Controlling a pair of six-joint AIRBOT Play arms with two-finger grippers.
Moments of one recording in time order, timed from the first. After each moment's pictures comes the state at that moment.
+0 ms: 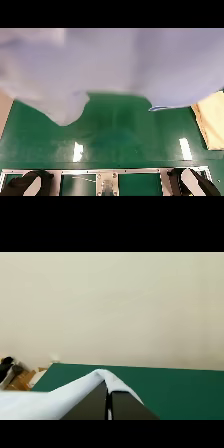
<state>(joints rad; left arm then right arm) 0.10 -0.82 2.03 0.84 -0.88 -1.23 -0.62 -0.86 1.88 -0.51 1.26 1.36</state>
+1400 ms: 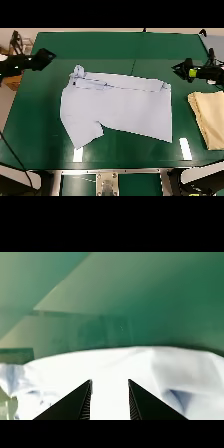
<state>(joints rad) 0.31 -1.72 1.57 0.56 -0.98 -1.09 -0.46 -1.72 1.48 -0.53 1.09 1.24</state>
